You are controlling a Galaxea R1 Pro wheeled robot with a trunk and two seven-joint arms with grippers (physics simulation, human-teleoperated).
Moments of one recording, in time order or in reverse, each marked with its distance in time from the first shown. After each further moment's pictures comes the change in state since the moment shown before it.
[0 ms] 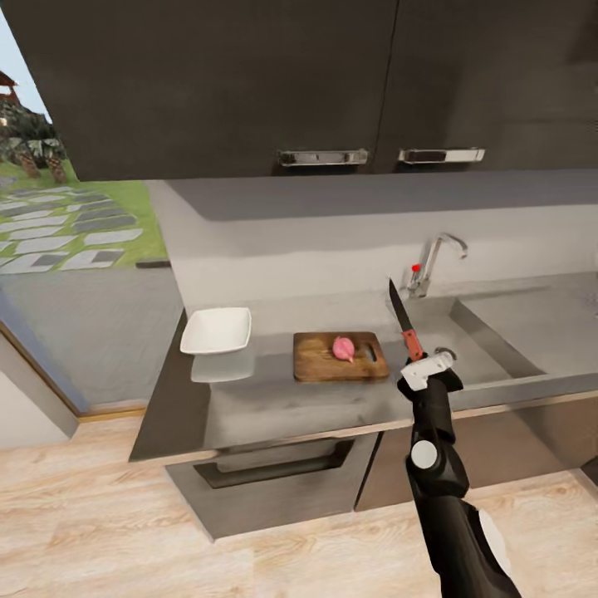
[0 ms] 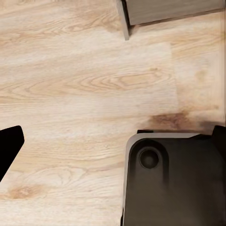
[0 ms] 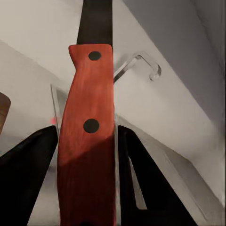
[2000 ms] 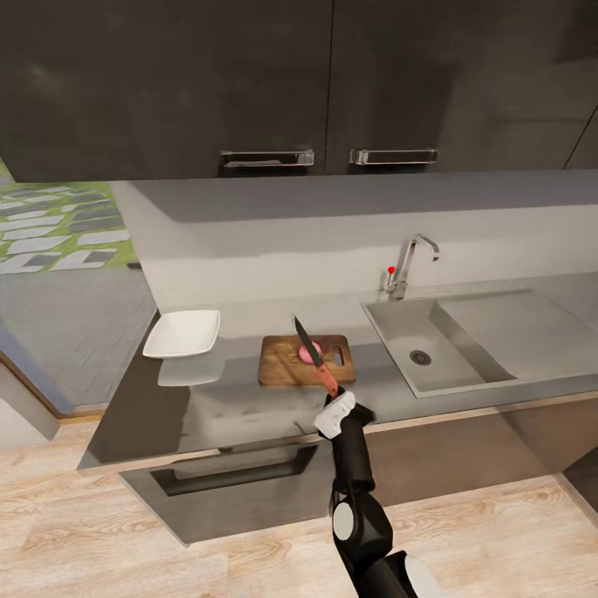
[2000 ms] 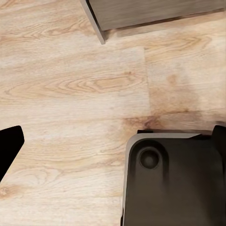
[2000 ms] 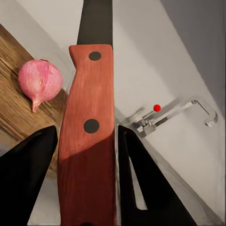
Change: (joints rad) left arm 0.000 0.000 0.000 0.000 0.000 -0.001 0.000; right arm 0.111 0.000 0.456 0.136 0.036 0.063 -0.180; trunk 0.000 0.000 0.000
